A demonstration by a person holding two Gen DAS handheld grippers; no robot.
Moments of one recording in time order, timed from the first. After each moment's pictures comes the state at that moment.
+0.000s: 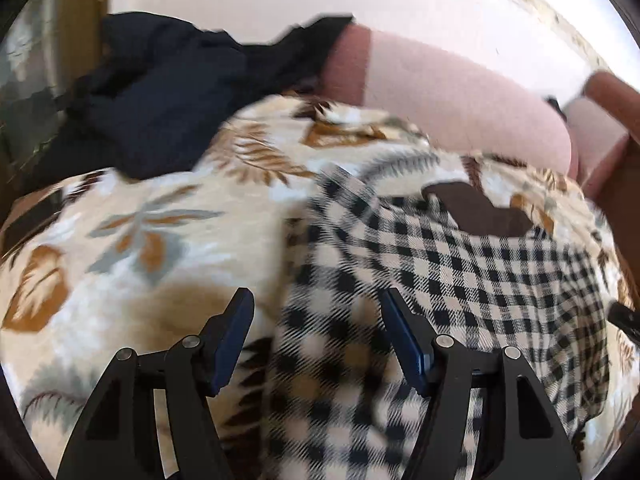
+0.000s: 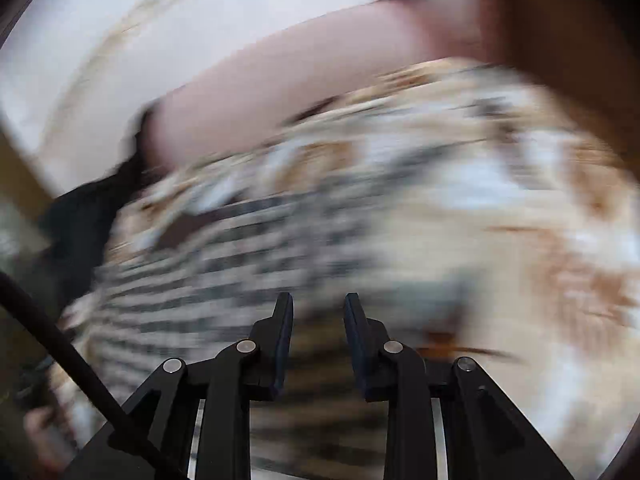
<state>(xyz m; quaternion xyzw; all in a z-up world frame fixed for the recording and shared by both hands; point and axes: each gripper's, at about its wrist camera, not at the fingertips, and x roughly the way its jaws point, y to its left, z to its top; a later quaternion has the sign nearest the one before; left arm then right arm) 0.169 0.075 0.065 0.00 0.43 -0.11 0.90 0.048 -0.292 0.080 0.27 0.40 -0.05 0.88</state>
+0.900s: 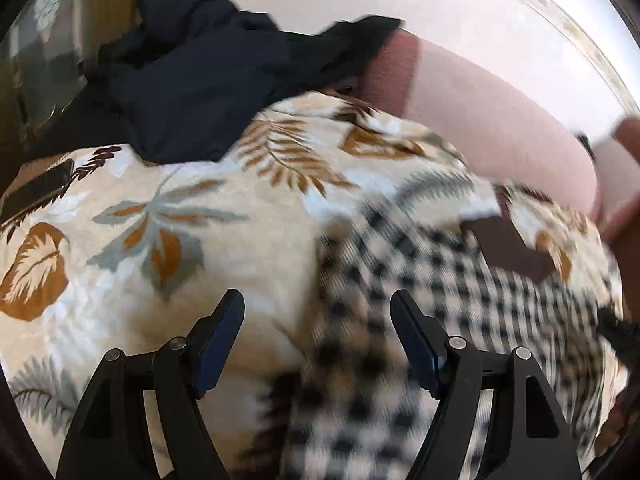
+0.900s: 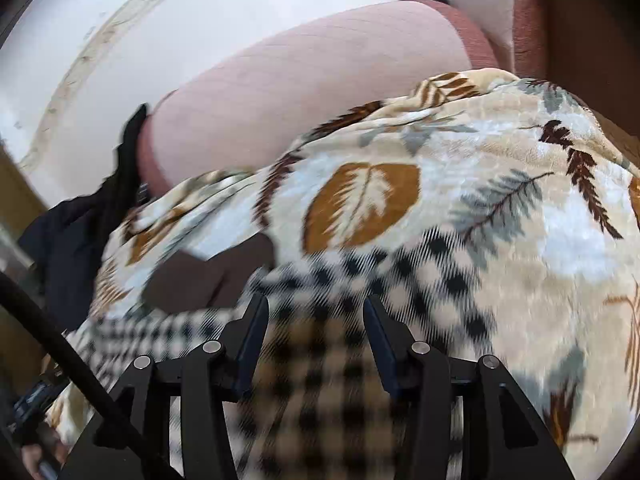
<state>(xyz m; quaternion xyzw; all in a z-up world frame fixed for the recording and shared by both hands) 0.184 0.099 0.062 -0.06 0.43 -0.07 0.90 0.110 -0.283 0.077 0.26 0.38 -0.12 0.88</state>
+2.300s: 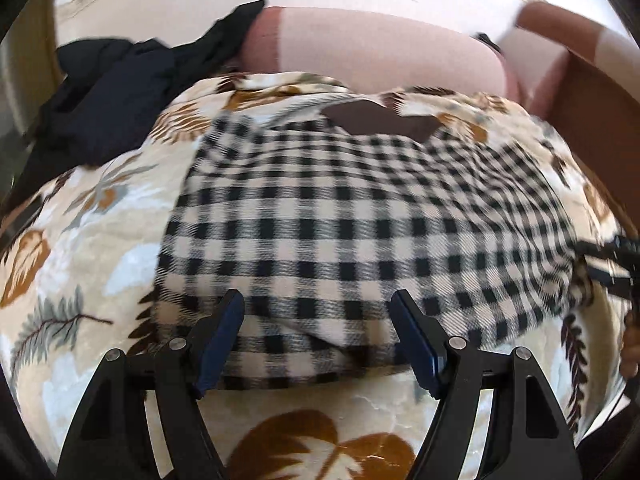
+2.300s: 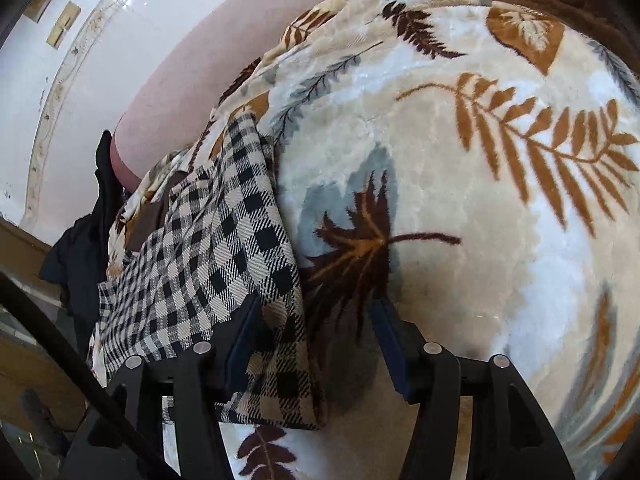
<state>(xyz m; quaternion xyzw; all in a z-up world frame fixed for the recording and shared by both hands) 0.045 0.019 0.056 0.07 0.43 -0.19 0.88 -0.038 -0.333 0.024 0.39 0.40 -0.17 0.81</state>
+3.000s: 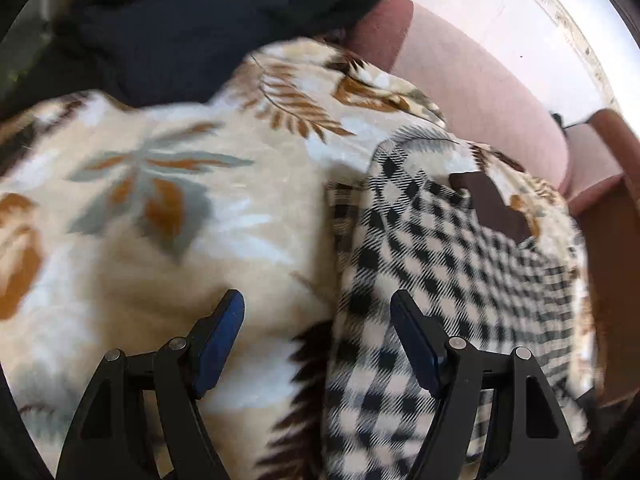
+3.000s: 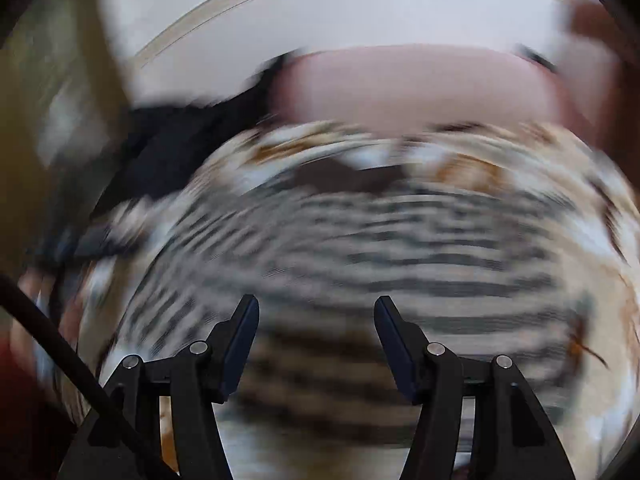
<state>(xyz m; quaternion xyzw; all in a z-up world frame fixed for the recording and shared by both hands) 0.206 0.142 0.040 -0.12 0.52 -0.17 0.83 0.058 -0.084 0.086 0.05 0.39 0.05 0.92</state>
